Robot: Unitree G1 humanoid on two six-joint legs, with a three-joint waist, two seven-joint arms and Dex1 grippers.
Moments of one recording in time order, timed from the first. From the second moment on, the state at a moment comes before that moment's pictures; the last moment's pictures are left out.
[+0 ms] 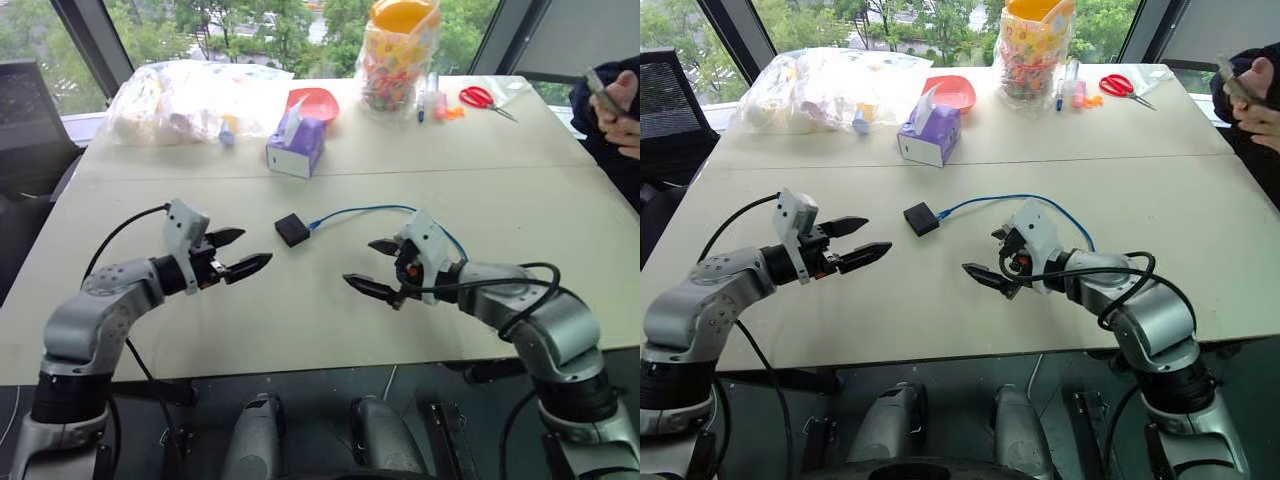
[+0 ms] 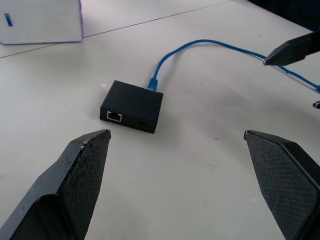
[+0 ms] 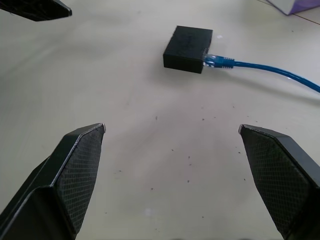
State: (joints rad) left arm -0.27 0.64 0.14 -0.24 -0.60 0.71 -0.80; right arm -0.38 -0.61 0.07 -0.50 0.55 0.99 0.61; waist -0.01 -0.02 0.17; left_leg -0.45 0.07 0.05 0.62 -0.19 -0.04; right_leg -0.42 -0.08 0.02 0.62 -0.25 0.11
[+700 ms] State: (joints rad) left arm -0.29 0.64 0.13 -0.23 -0.62 0.71 -0.83; right arm -0.64 -0.76 0.16 -0.32 0.54 1.05 0.78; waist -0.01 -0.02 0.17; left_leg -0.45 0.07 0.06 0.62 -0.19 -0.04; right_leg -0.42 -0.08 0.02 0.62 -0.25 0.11
